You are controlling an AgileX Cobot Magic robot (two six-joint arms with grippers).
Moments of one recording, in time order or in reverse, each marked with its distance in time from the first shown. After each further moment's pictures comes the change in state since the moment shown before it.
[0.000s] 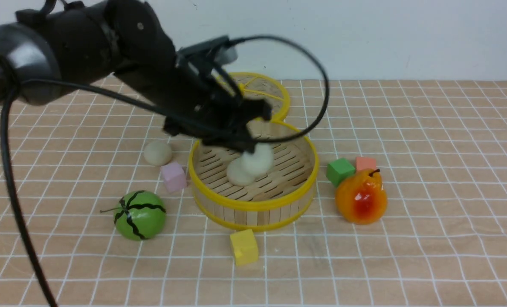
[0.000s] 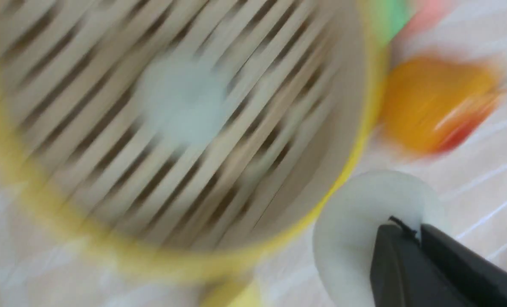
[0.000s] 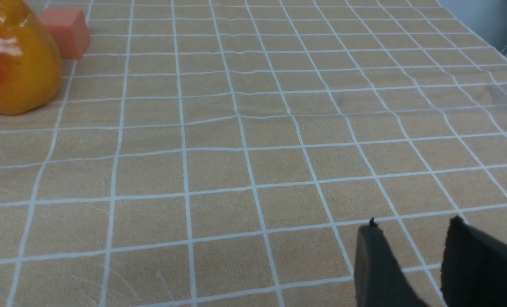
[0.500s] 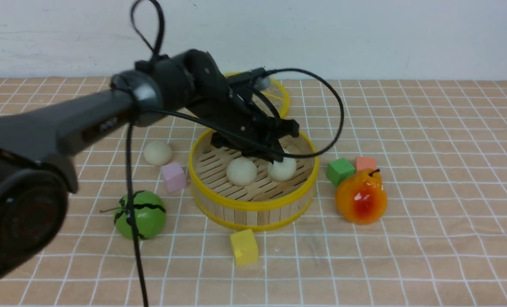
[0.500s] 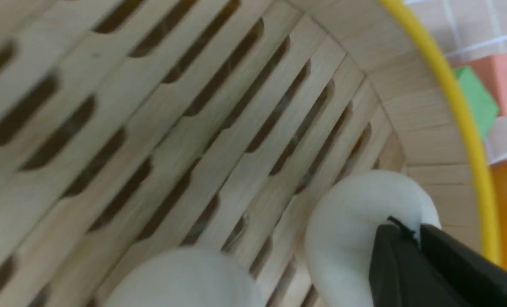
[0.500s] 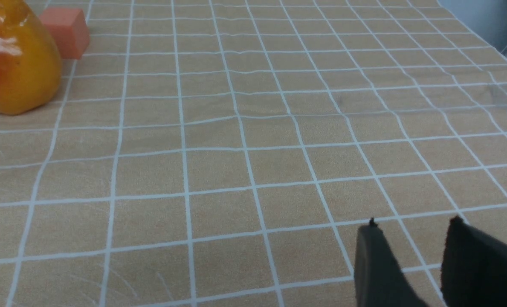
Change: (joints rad) right arm 0.000 0.000 0.000 0.000 0.000 0.000; left arm -0.024 0.396 -0.300 -0.018 -0.039 0.050
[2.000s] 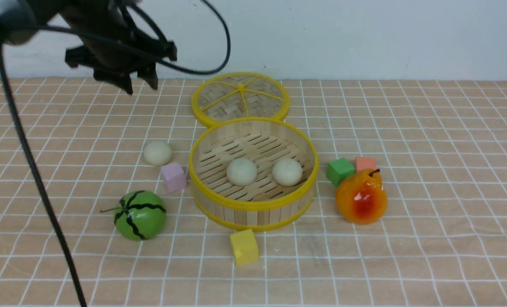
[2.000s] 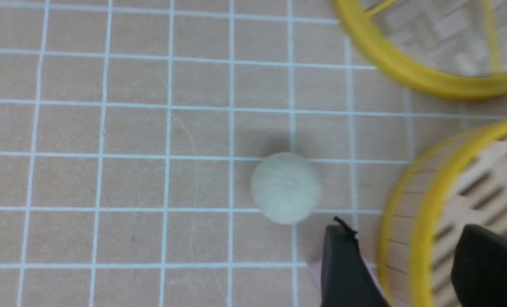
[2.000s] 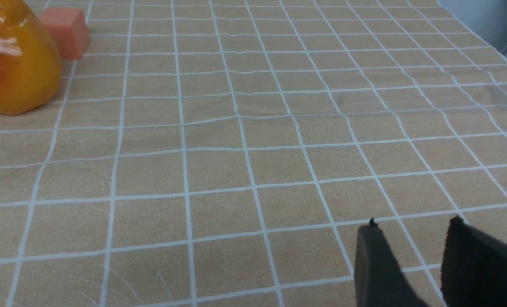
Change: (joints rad) right arm 0.000 0.000 0.000 0.000 0.000 0.000; left arm 0.250 -0.147 -0.159 0.534 0.278 -0.316
